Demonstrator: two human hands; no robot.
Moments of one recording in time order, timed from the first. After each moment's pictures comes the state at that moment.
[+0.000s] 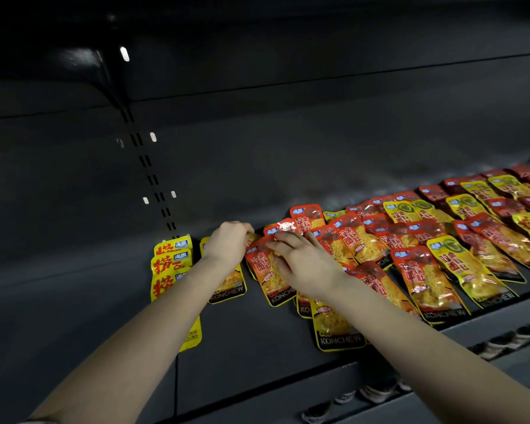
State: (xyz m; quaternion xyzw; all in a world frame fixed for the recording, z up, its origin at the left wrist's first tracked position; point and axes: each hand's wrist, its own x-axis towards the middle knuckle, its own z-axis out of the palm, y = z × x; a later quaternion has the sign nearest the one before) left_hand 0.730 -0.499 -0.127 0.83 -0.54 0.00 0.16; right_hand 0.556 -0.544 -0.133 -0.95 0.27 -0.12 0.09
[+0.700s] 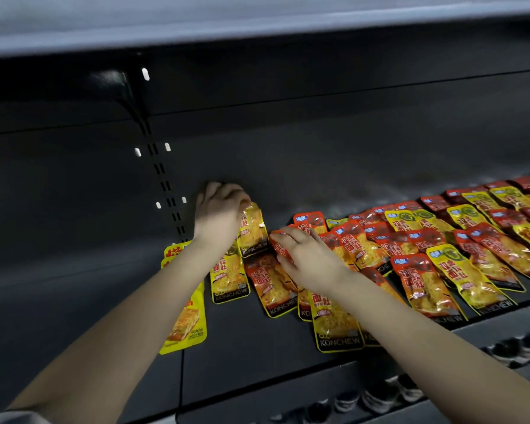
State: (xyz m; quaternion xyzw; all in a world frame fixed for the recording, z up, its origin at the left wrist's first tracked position) left_hand 0.743 -0.489 -0.077 0.75 -0.56 0.26 0.26; right_hand 0.551 -0.541 -0.107 -0.96 0.25 -0.12 0.08
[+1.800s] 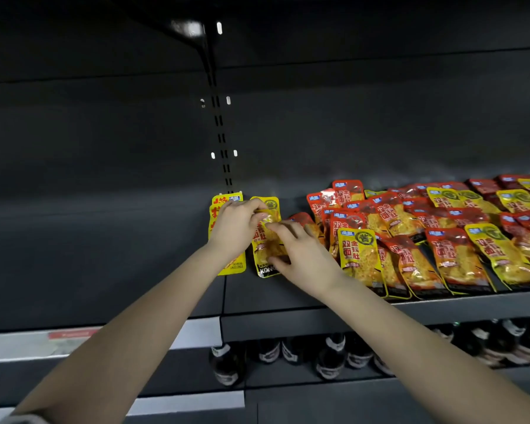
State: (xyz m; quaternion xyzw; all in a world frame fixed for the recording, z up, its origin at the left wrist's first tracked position) left_hand 0.713 -0.381 -0.113 0.79 -0.53 0.07 0.32; right_hand 0.559 -0.442 -0.125 -0.96 0.18 -0.18 0.14
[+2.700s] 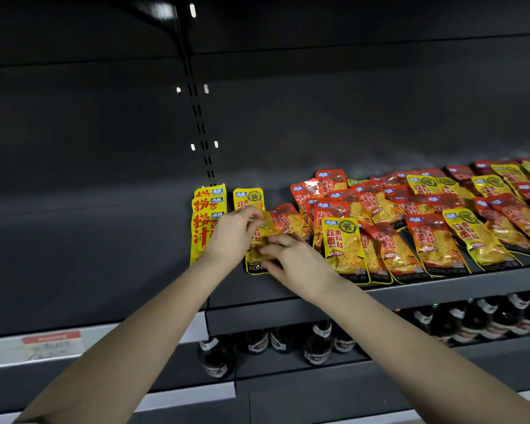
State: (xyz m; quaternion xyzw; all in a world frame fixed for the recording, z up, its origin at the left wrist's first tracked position) left_hand 0.692 -0.385 -0.139 0.78 -0.52 0.01 0.34; right_hand 0.542 -0.440 -0.140 -0.97 0.18 -0.12 0.14
